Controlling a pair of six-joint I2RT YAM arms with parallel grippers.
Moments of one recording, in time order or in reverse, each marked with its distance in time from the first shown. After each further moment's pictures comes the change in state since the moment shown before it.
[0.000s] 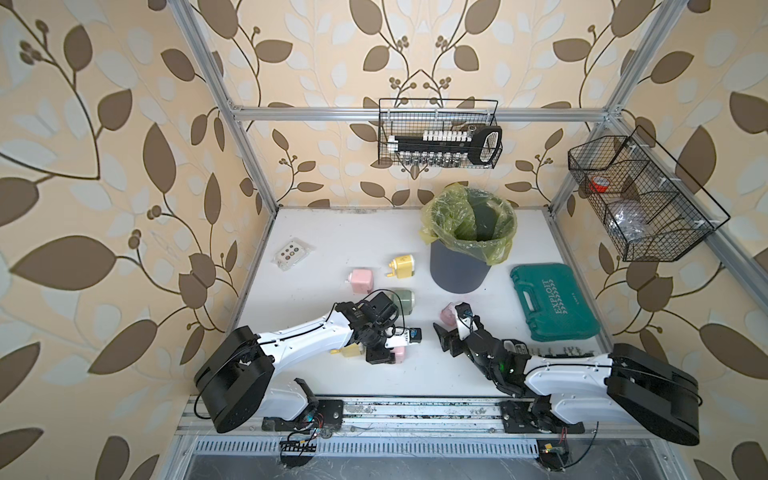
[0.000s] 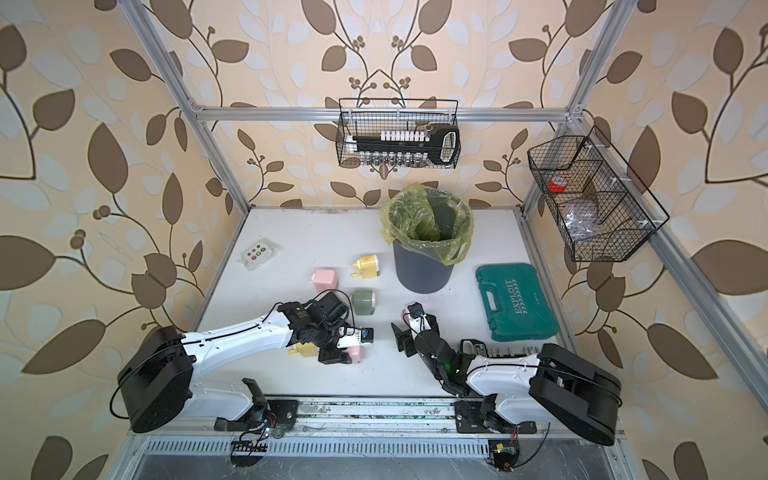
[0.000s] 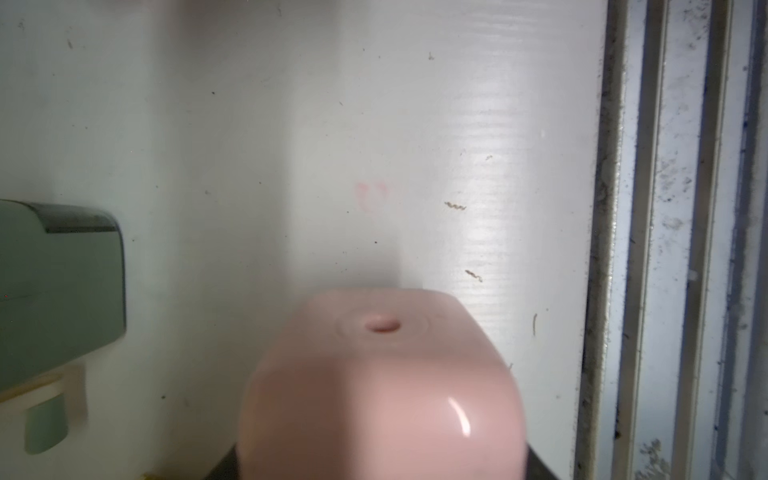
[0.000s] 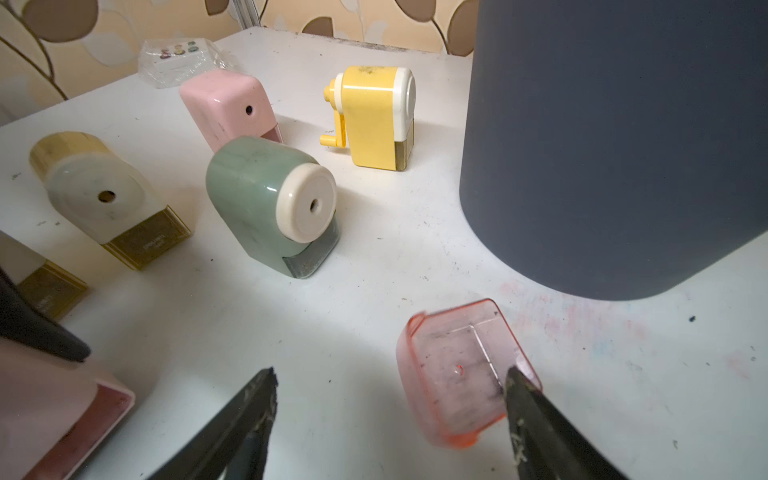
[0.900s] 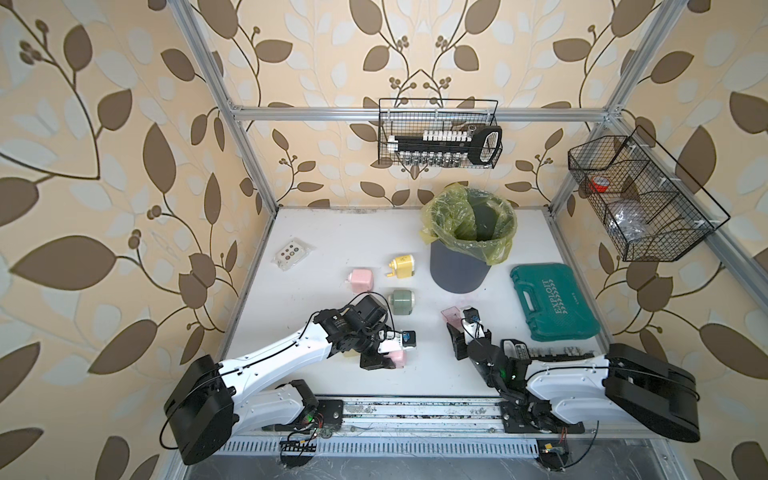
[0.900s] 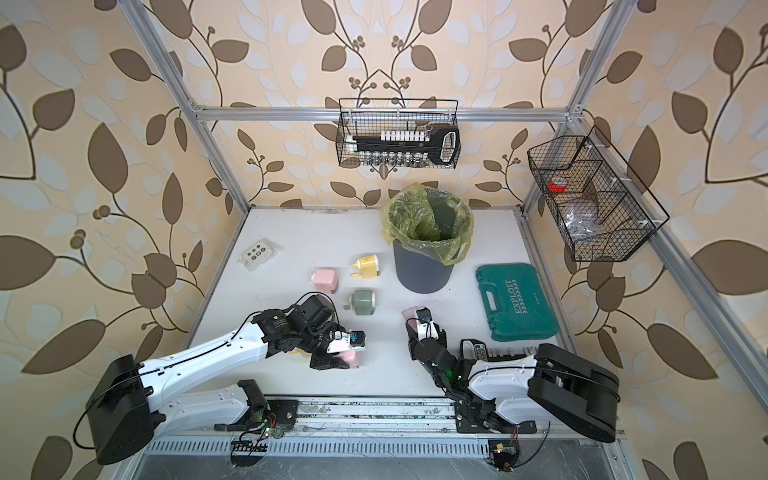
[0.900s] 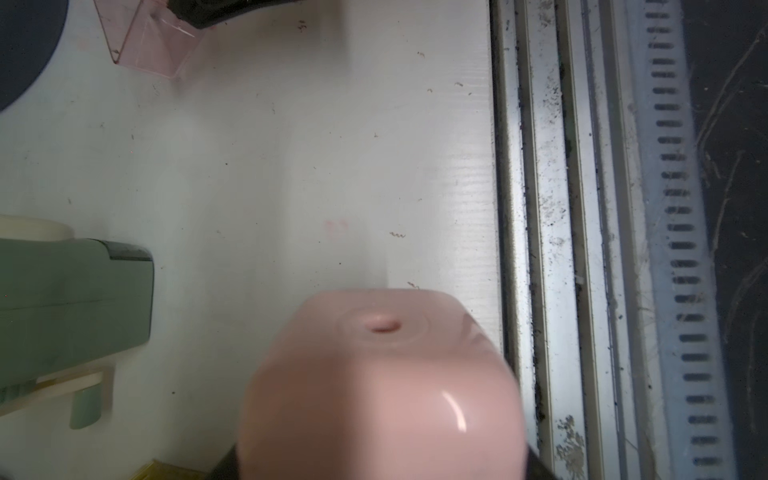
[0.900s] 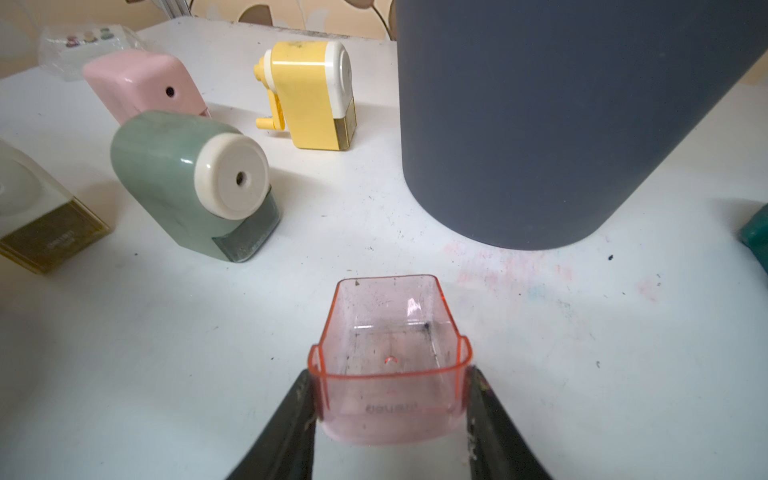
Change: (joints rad) left arm 0.000 -0.194 -0.038 -0.046 0.096 -0.009; right arm 0.051 0.142 -0.051 0.080 0.177 0.091
